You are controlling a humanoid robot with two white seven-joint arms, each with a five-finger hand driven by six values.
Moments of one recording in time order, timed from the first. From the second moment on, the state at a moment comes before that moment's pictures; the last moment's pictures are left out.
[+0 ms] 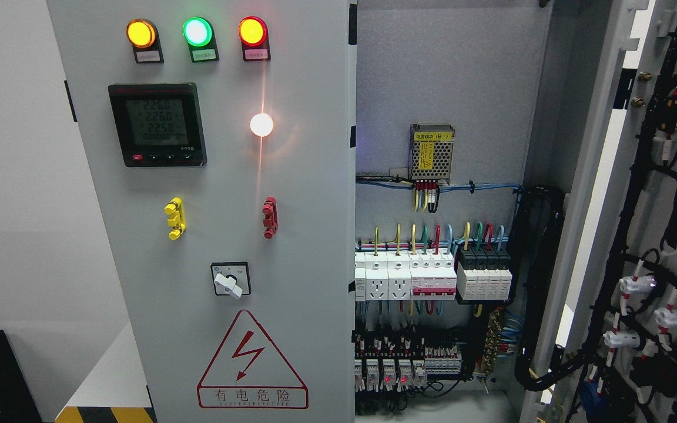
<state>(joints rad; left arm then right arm) 0.06 0.58 -0.80 -1.26 1.07 0.03 -0.13 0.09 0.12 0.00 -0.07 0.00 -0.07 0.05</state>
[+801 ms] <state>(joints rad) 0.02 0.22 -0.49 -0.52 0.48 0.02 -0.16 0.09 0.12 0.00 -0.07 0.00 -0.07 0.05</state>
